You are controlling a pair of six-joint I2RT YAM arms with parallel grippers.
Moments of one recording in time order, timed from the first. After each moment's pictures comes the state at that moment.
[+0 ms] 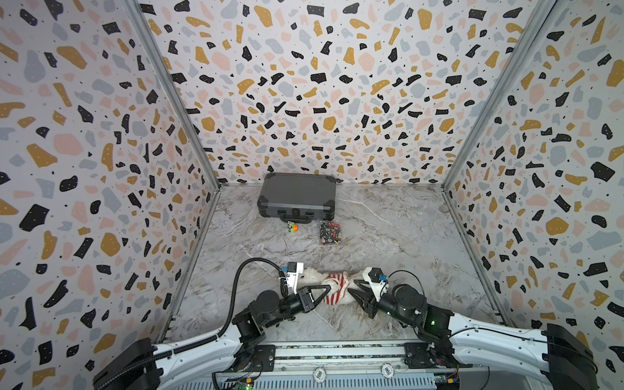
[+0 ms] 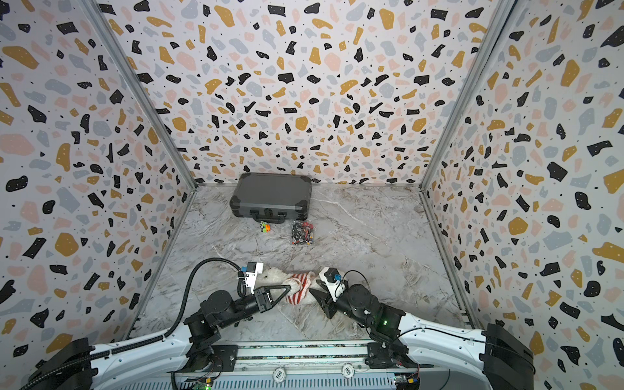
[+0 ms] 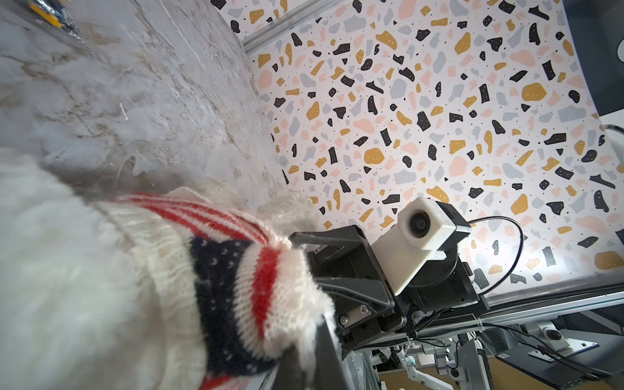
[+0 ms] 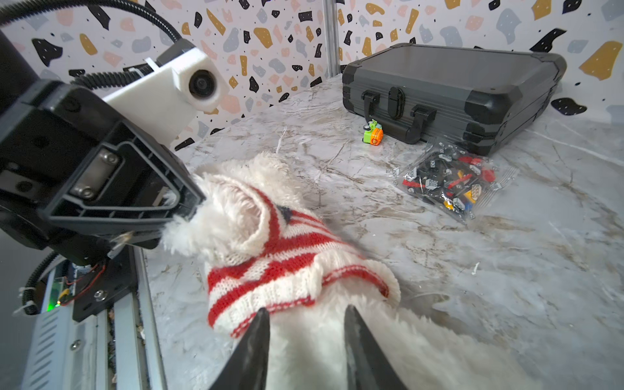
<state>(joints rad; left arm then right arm) -0.94 0.80 0.07 0.70 0.20 -1.18 1.10 0.82 0.22 0.37 0.09 0.24</state>
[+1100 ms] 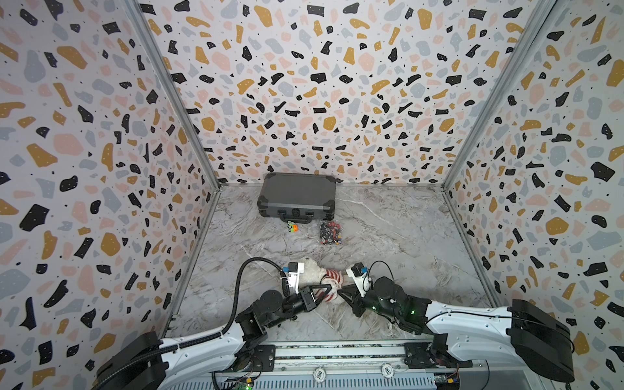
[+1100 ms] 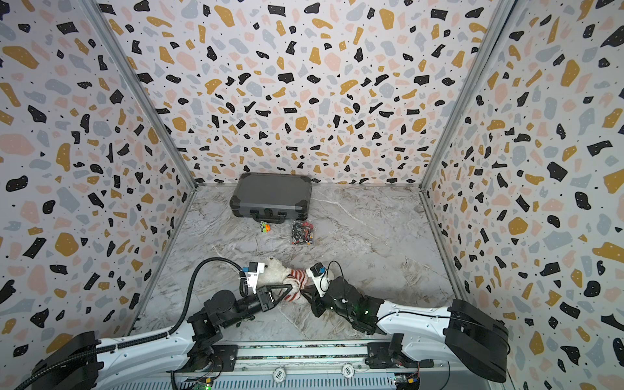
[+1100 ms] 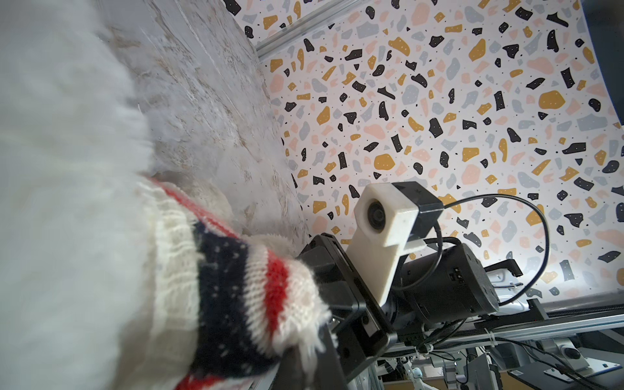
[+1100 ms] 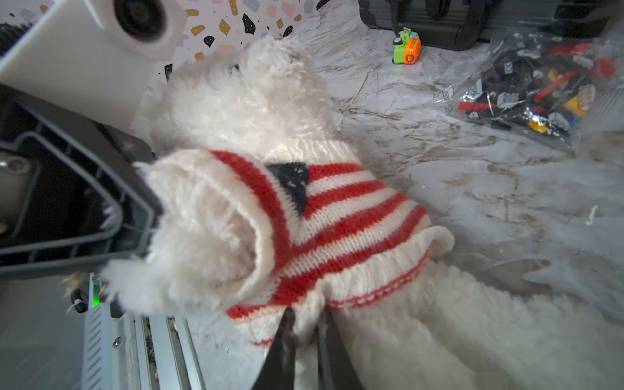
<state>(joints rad) -0.97 0.85 0.08 0.72 0.15 -1.18 1.08 1.13 0.34 0.38 -0.01 0.41</state>
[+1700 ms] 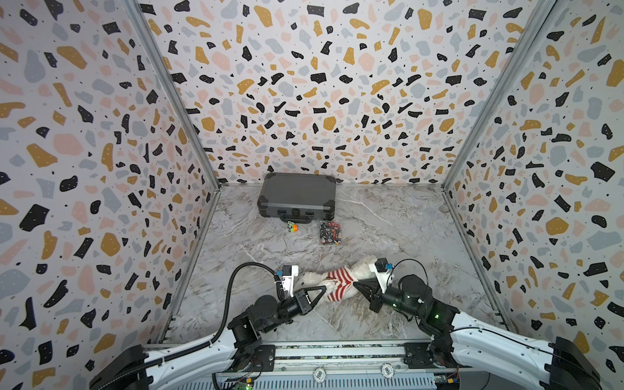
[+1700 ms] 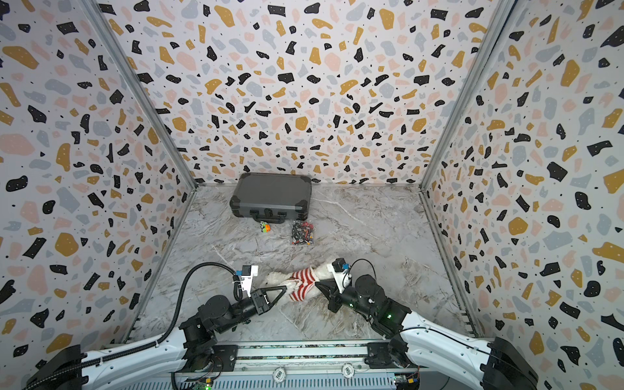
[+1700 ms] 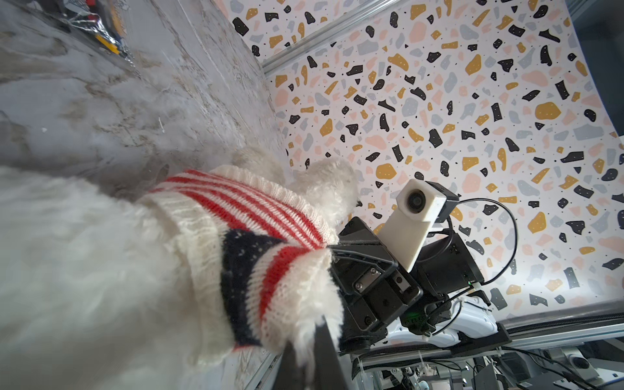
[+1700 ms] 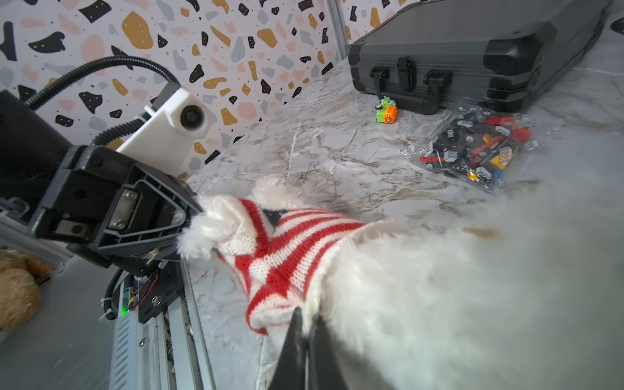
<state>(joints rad) -0.98 0.70 0.04 0.59 0.06 -1.18 0.90 0.78 0.23 0.29 -0.19 0.33</state>
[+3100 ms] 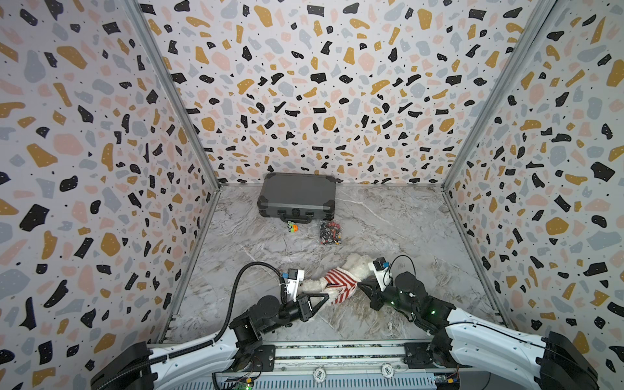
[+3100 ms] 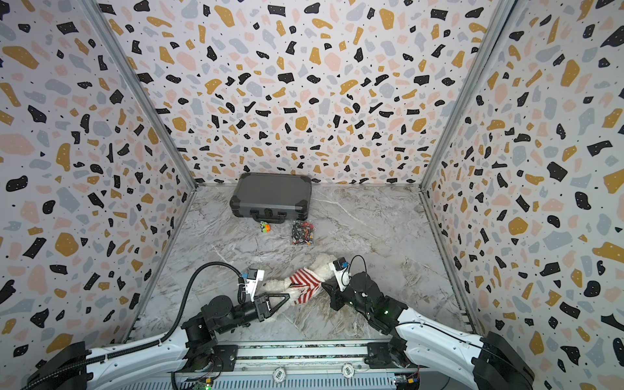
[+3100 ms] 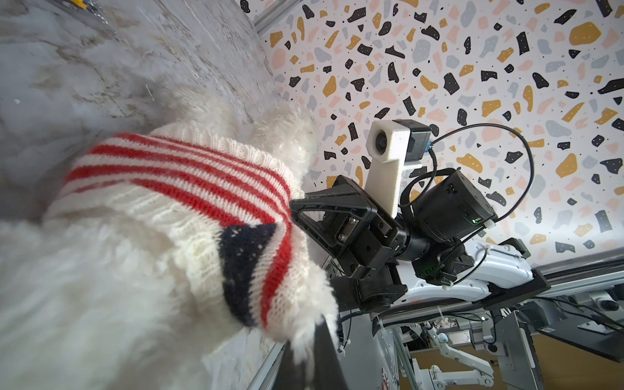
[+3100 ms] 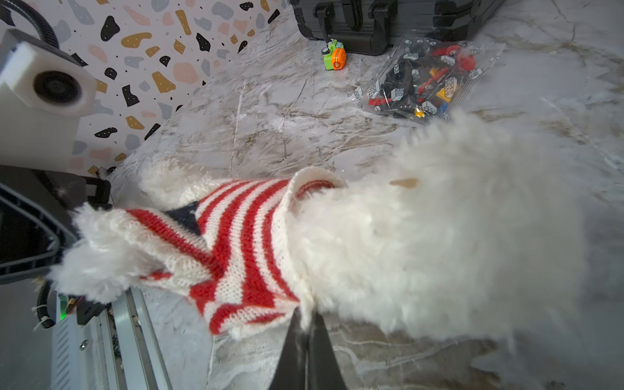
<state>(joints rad) -0.98 0.73 0.02 0.61 0.20 -1.06 0.86 0.86 0.25 0.17 -0.10 0.36</state>
